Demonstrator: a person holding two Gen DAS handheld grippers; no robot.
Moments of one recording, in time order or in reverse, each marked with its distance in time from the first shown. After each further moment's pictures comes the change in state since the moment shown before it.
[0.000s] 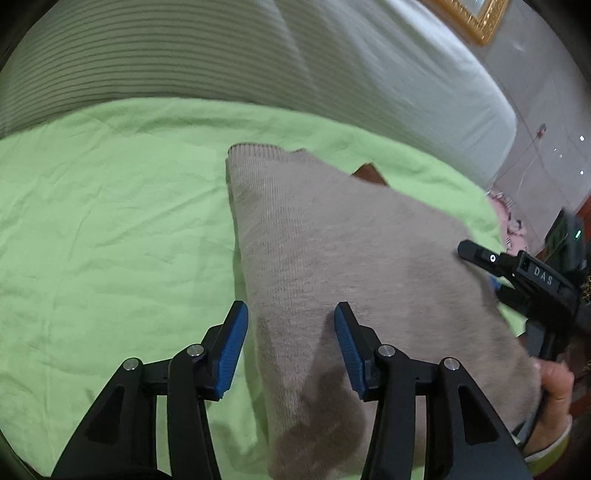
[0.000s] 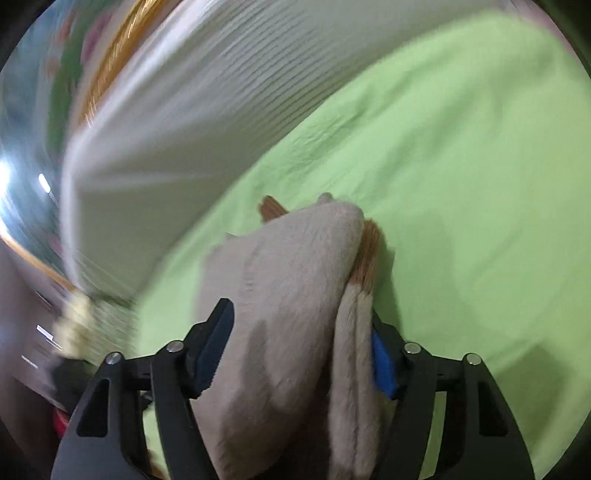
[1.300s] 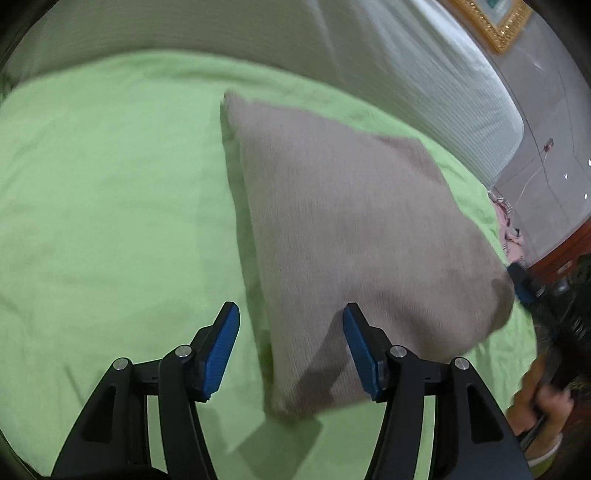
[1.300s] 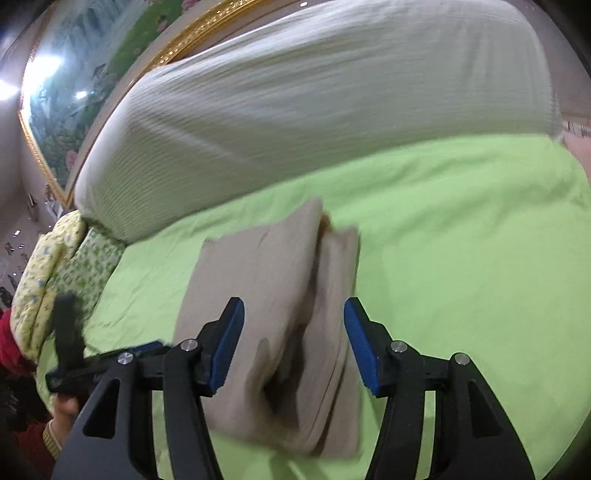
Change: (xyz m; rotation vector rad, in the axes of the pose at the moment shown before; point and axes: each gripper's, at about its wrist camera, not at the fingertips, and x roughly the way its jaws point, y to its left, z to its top) left arm -0.021 0.009 -0.054 -0.115 0.065 -0.038; right arm -0.066 0.026 -0.019 -0.264 -0.052 0.053
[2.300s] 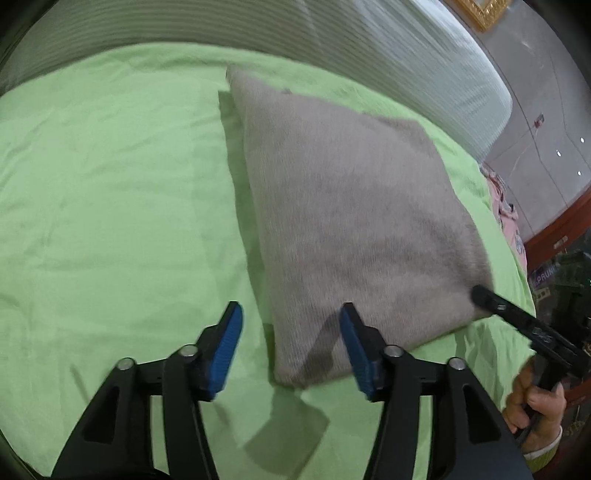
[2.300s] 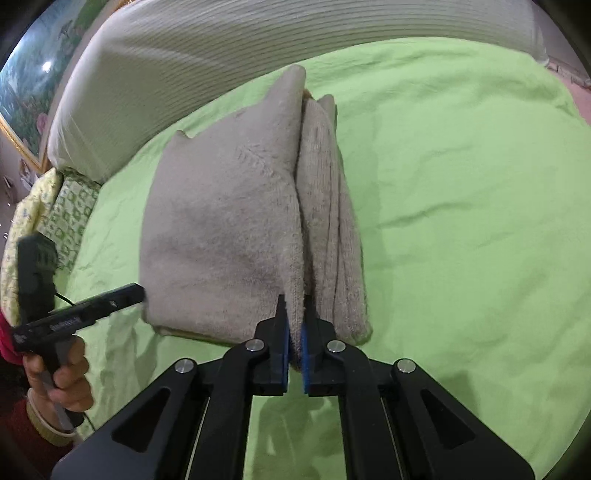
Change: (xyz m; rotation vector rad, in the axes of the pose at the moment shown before) left arm -0.015 0.010 -0.001 0.079 0.038 0.001; right arm 0.017 -0.003 -0.046 0.039 0.189 -0.093
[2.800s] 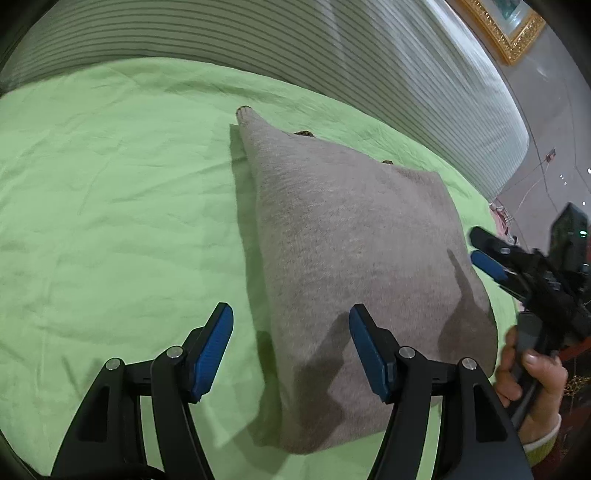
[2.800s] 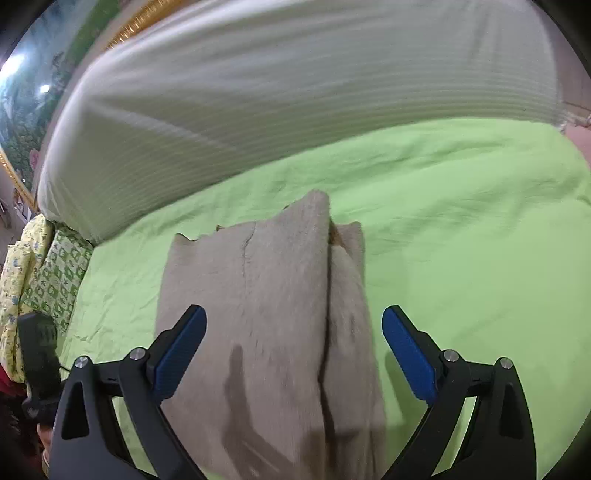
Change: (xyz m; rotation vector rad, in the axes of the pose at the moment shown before) left arm 0.022 -0.001 0.054 -0.081 -0.030 -0.016; right arm 0.046 0.024 0.116 -0.005 -0.094 -0.024
